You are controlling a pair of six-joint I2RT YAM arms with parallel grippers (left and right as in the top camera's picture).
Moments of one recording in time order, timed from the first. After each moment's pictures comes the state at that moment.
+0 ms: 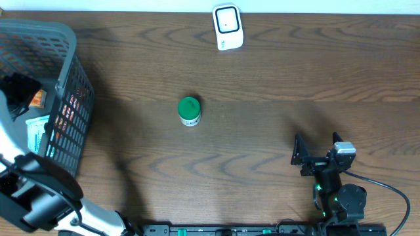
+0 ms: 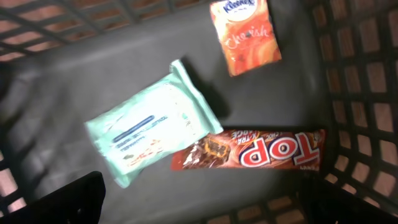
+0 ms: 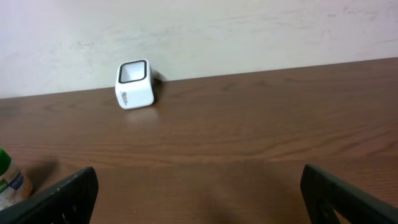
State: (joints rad) left arm 0.64 1.83 1.72 -1.13 -0.09 -0.53; right arm 0.05 0.03 0.01 -0.07 -0.05 0.17
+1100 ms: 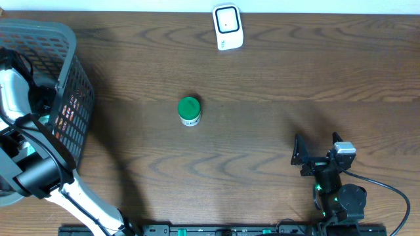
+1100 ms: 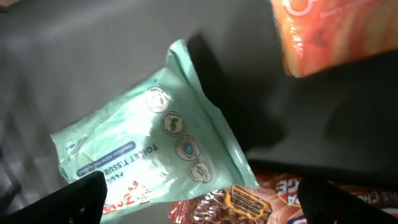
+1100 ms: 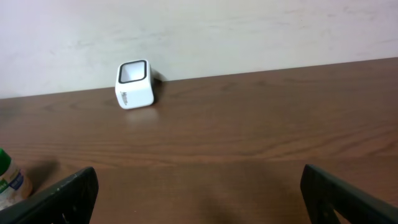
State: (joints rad) left arm 0.58 2.09 1.72 -1.11 -0.23 -0.59; right arm 0.05 0.03 0.01 -0.07 -0.05 0.17
